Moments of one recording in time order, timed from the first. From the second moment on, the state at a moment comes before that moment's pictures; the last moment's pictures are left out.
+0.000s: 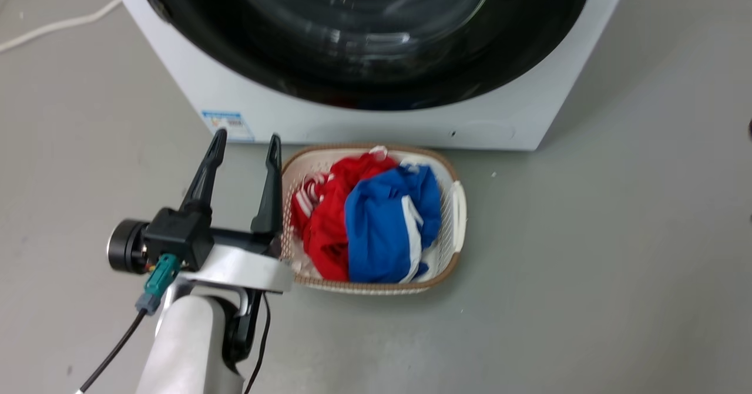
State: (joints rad) left arm -0.29 0.07 -0.09 0.11 -0.12 -0.07 -0.26; right arm -0.99 -0.33 -0.31 0.91 1.57 0.13 0.41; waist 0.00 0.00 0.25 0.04
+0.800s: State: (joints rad) left arm -0.42 0.05 -0.14 0.00 -0.11 -0.06 -0.26; right arm -1.51 -0.34 -0.03 1.16 1.28 0.13 0.55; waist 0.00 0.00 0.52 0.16
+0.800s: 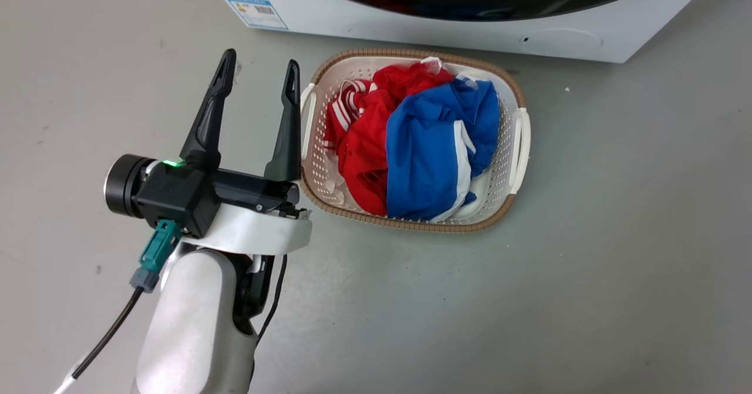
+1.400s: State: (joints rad) left arm -0.39 0.05 -0.13 0.03 -0.11 -0.05 -0.26; right arm -1.36 -0.34 0.05 1.05 1.24 0.13 0.78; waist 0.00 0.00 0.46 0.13
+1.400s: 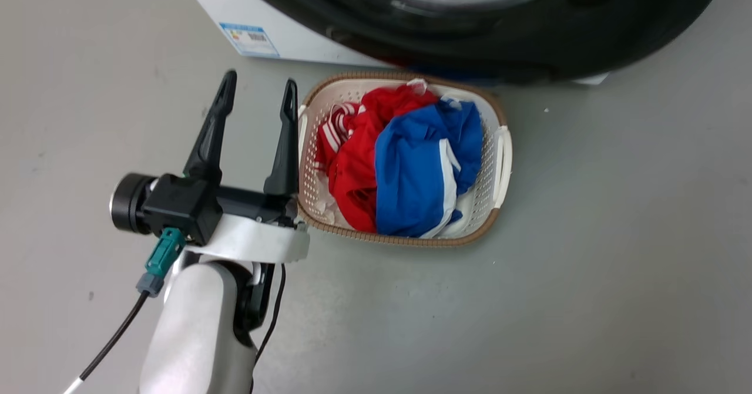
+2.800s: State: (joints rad) left arm -0.11 0.05 -0.14 0.21 -0.12 -0.10 -0.26; right arm -0.54 -0.06 0.12 0.50 1.35 0.13 1.03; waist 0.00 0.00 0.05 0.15
